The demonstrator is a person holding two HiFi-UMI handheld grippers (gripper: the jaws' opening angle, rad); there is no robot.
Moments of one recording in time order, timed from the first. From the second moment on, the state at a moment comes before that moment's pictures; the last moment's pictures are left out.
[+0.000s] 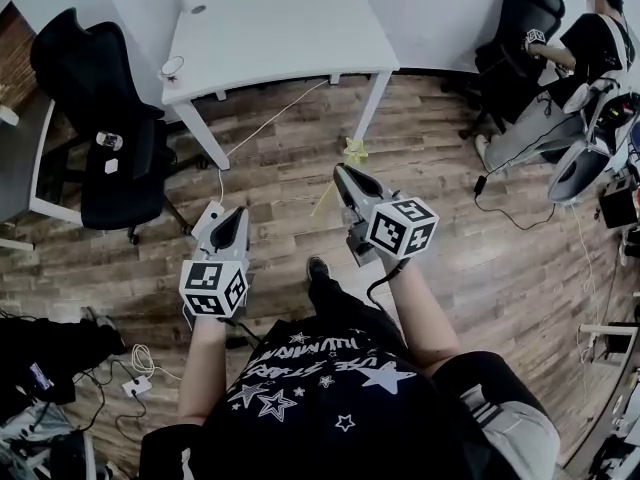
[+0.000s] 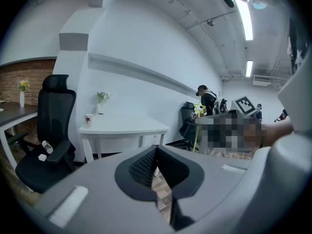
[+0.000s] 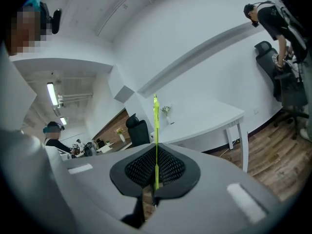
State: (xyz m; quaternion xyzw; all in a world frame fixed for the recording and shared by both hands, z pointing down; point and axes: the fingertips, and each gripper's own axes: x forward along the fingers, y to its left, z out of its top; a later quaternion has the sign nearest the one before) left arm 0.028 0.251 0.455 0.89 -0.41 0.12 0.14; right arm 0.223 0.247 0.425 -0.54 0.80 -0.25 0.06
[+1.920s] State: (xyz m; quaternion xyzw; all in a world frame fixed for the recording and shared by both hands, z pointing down) left arm -0.016 -0.089 0.451 0.85 -0.49 0.09 0.15; right arm 0.173 -0.127 0.404 -0.44 0.86 -0.26 0.05
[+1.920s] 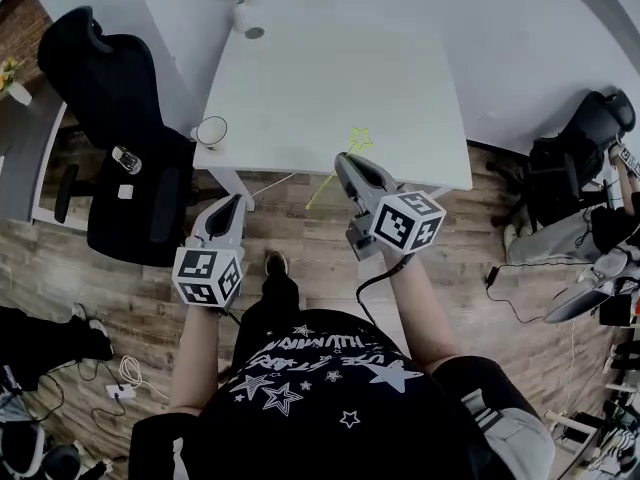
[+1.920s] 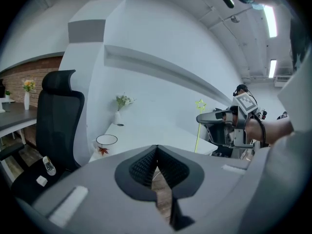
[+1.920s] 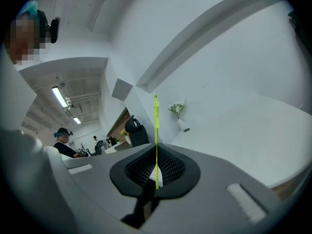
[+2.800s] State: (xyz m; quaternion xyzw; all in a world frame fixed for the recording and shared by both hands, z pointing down) left arm -0.128 -0.225 0.442 0.83 -0.53 0.07 0.15; right arm 0.020 -0.286 0.366 -0.36 0.89 -0.27 0.07
